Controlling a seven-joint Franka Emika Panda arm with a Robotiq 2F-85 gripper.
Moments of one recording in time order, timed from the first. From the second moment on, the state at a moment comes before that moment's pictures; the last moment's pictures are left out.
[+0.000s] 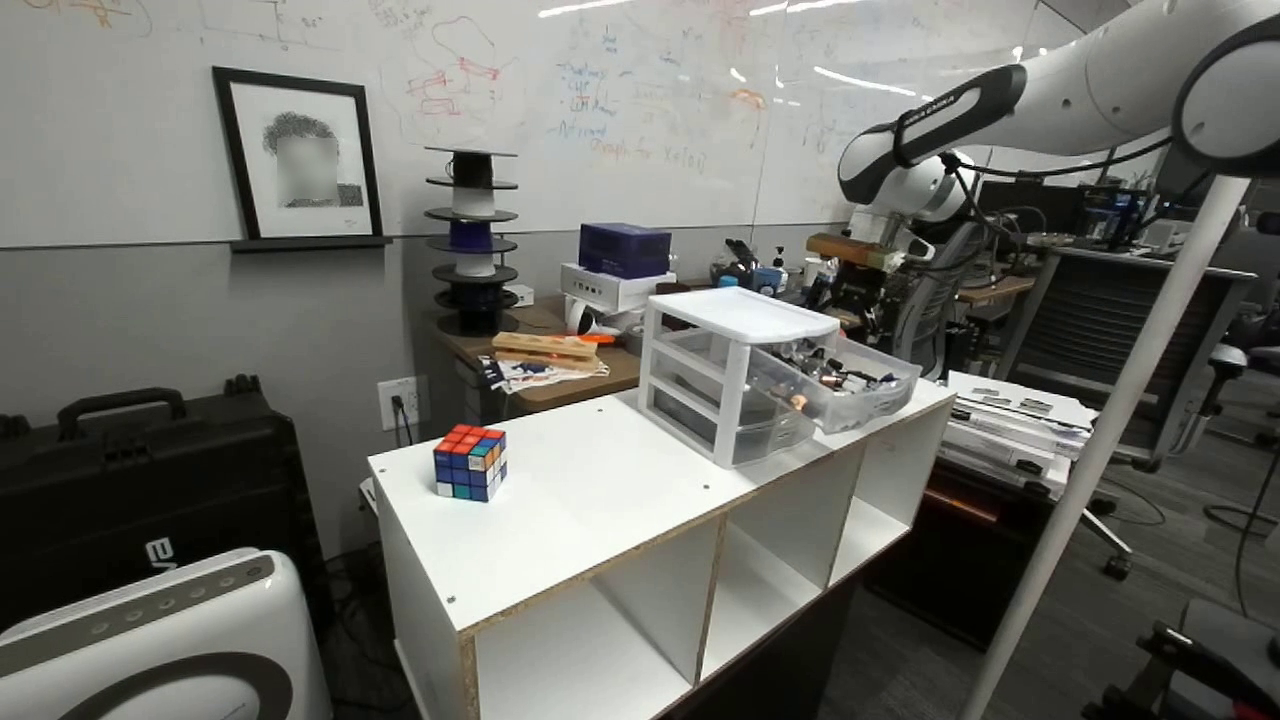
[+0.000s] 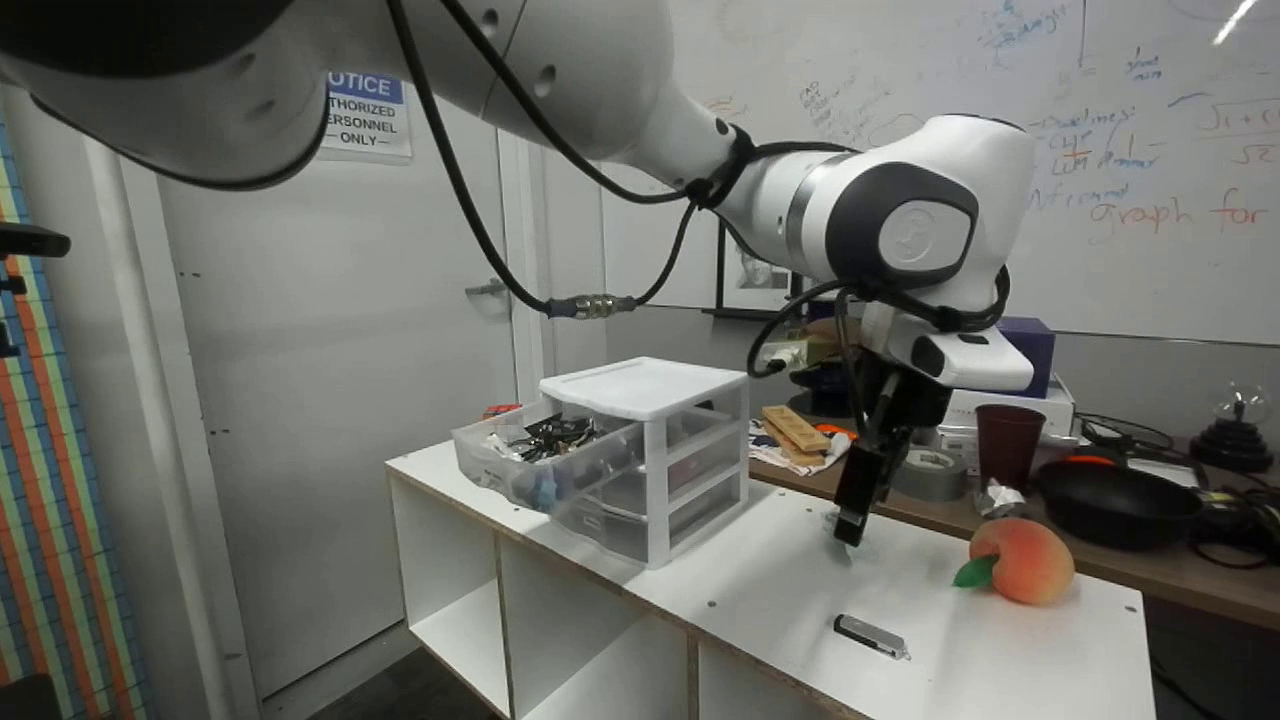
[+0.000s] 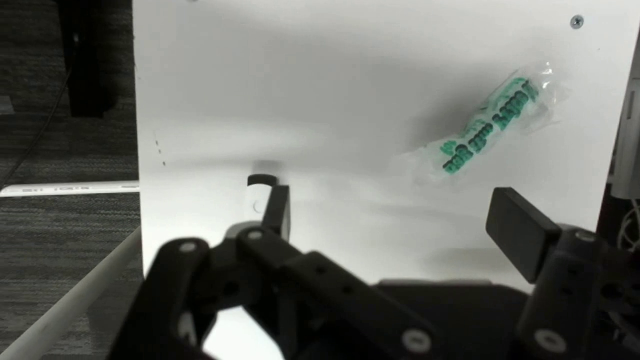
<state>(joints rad) -0.30 0.94 -0.21 -1.06 0.35 1.91 0.97</state>
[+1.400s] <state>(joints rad) -0.35 1.26 -0.10 -0.64 0.34 1.83 1.00</state>
